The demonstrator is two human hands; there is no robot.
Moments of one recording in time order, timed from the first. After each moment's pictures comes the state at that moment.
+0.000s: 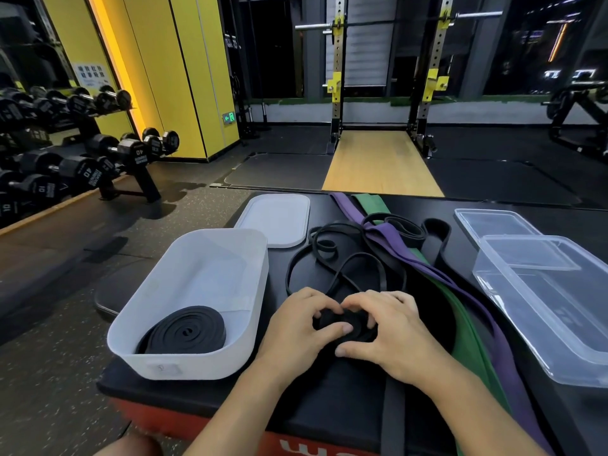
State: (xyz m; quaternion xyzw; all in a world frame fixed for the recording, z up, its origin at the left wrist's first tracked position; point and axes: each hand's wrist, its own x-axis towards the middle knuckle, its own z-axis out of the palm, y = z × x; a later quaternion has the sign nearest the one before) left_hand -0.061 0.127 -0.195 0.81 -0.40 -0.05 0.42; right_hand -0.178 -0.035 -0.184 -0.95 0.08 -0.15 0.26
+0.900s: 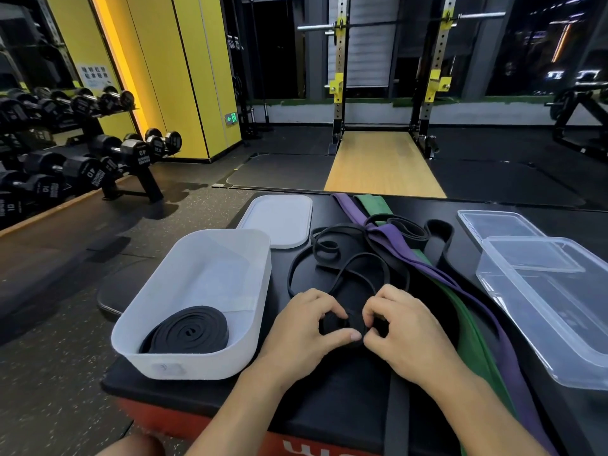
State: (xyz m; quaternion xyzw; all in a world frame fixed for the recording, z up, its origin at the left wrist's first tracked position) left_hand -0.063 0.128 -0.189 0.82 -0.44 -0.05 0.36; right_hand -0.182 -0.042 -0.188 -0.95 0.13 -0.20 0.17
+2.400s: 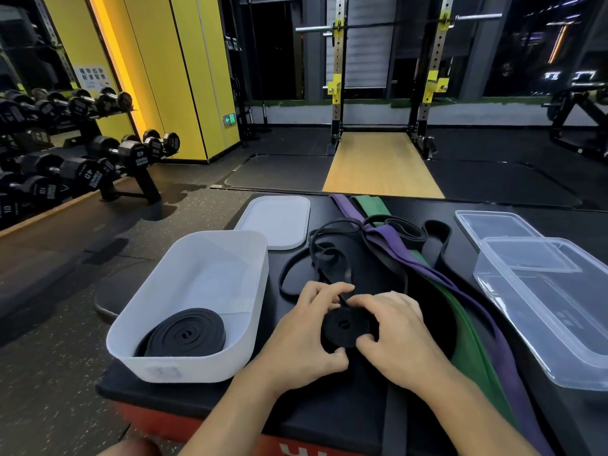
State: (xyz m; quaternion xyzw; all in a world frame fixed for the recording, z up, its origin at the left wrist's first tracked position) left_hand -0.074 0.134 -0.178 0.77 -0.49 -0.10 0.39; right_hand -0.177 -0.035 -0.186 -0.95 0.14 -0.15 0.22
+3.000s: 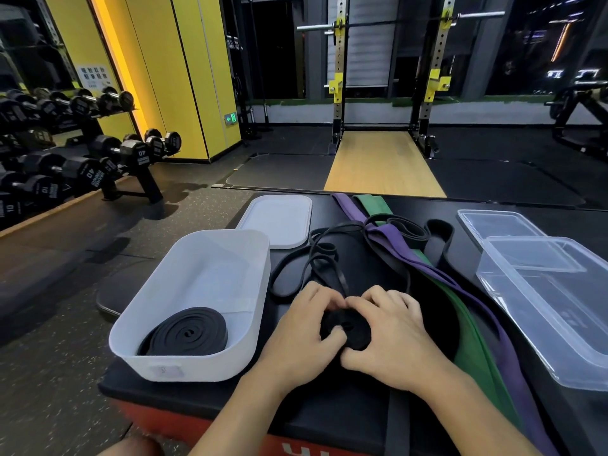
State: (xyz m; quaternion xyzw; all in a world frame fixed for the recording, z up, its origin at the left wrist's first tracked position) left_hand -0.070 0.130 -0.186 0.80 -0.46 -0.05 0.38; right_hand -0.175 -0.023 -0.180 -0.97 0.13 -0.13 0.16
